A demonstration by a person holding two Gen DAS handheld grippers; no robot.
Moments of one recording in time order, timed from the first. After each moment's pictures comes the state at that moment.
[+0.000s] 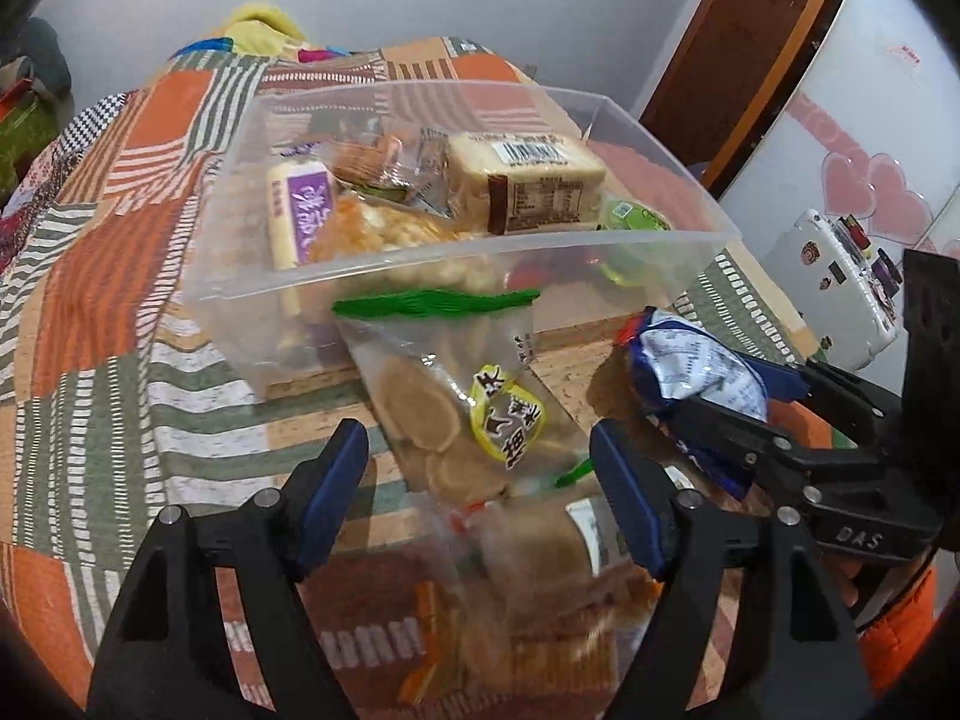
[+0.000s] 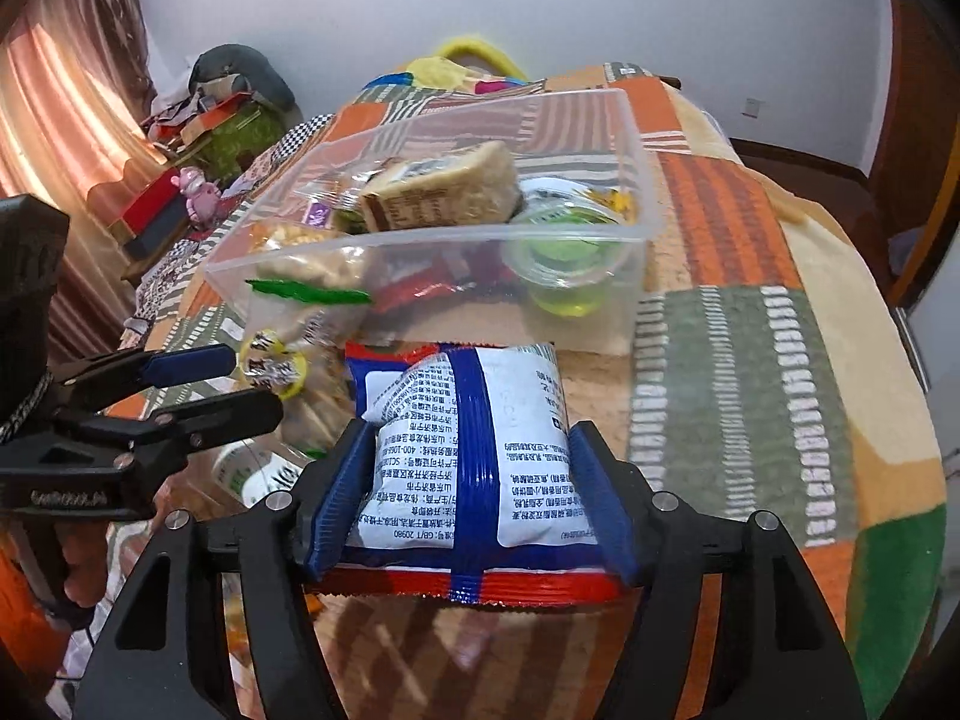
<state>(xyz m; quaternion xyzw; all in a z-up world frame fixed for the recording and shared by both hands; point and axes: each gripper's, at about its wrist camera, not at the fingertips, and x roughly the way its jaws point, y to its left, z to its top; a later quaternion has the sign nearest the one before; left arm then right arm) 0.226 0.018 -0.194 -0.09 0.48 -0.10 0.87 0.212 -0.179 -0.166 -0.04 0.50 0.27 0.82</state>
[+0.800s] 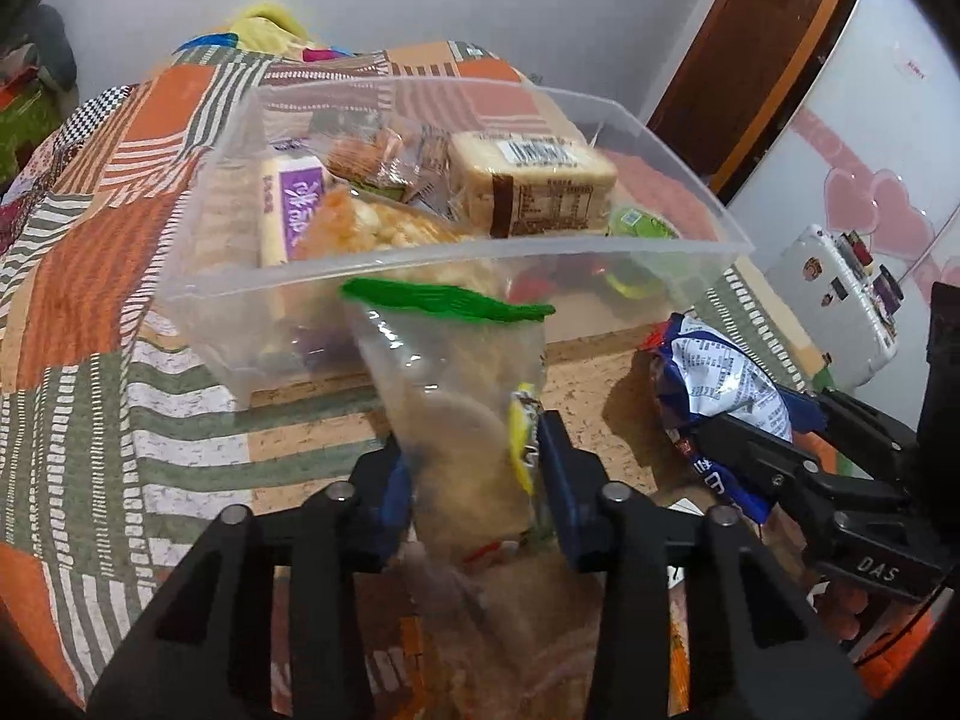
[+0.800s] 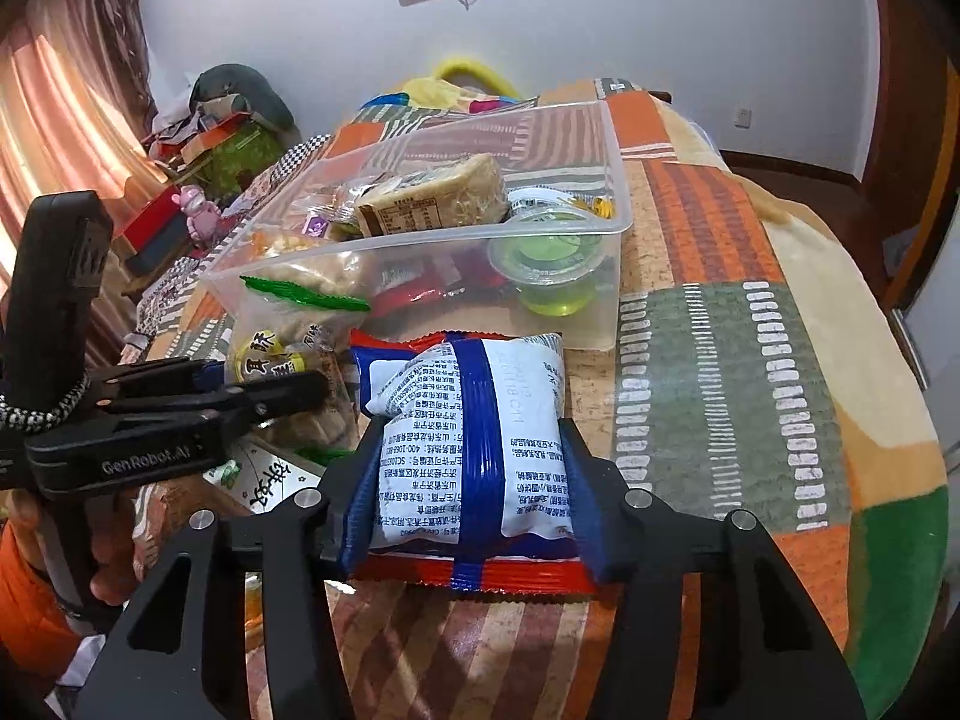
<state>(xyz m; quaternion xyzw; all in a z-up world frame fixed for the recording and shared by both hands) 0.224 0.019 -0.199 -0.10 0.46 -0.10 0.87 0.199 -0.188 -0.161 -0.02 0.48 0.26 0.84</state>
